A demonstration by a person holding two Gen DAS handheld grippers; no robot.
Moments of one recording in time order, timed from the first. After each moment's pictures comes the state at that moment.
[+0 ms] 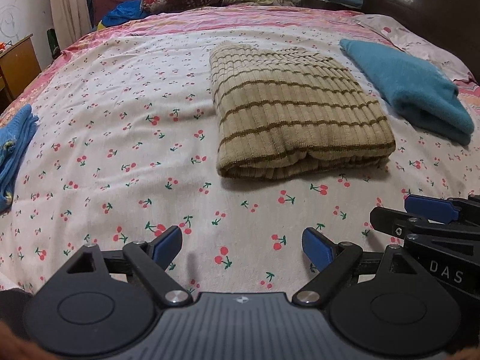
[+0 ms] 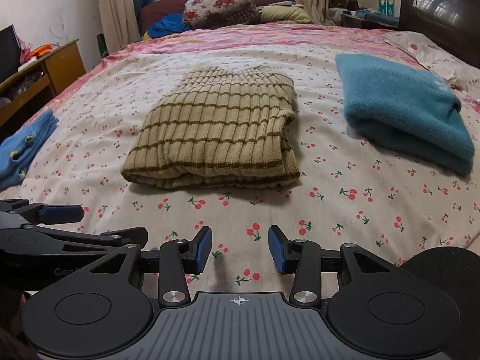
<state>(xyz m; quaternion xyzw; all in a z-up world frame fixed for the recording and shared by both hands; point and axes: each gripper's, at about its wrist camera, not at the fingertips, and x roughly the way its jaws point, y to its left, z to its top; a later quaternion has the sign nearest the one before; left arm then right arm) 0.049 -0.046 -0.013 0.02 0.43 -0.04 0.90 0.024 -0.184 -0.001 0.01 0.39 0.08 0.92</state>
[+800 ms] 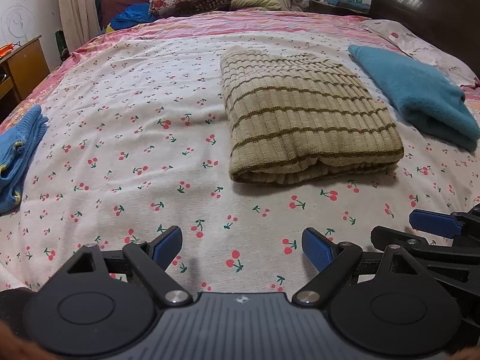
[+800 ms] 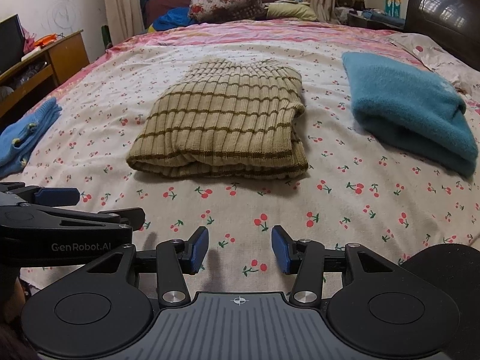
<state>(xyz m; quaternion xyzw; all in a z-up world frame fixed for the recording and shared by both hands) 0.049 -0.041 -0.011 0.02 0.42 -0.02 0.91 0.021 -0.176 -0.006 -0.01 0.40 0.09 0.91</state>
